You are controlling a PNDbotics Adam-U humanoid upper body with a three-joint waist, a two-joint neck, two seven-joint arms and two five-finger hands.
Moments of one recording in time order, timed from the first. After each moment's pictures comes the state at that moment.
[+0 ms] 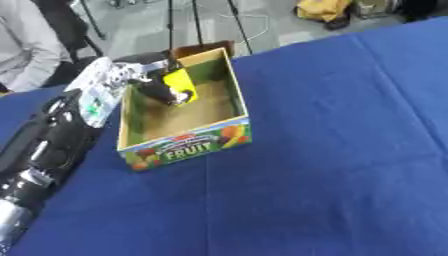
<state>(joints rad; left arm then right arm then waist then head) -1.18 0.31 -0.14 -0.84 -0.88 0.06 -0.62 -0.39 -0.80 -0.06 -1.98 0.23 -0.38 -0.16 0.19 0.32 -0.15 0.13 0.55</state>
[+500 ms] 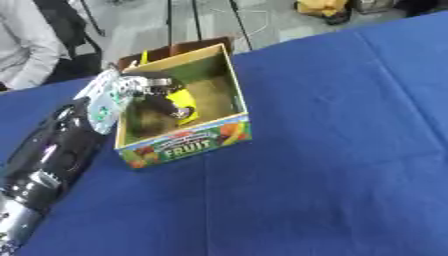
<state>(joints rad) -1.18 0.29 -0.14 -0.80 -0.88 0.03 -0.70 -0.40 -0.79 -0.05 -1.98 0.23 -0.38 -0.15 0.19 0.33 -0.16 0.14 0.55</state>
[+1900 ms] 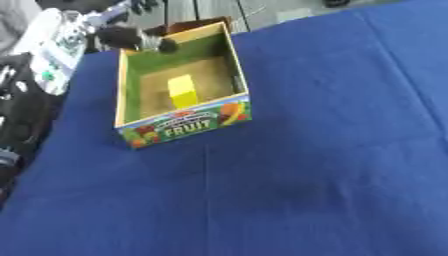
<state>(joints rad) -1.11 0.40 -0.03 -1.19 -0.84 0.03 -0.17 -0.34 -0.79 -0.07 -1.98 0.23 -0.37 -0.17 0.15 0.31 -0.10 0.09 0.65</state>
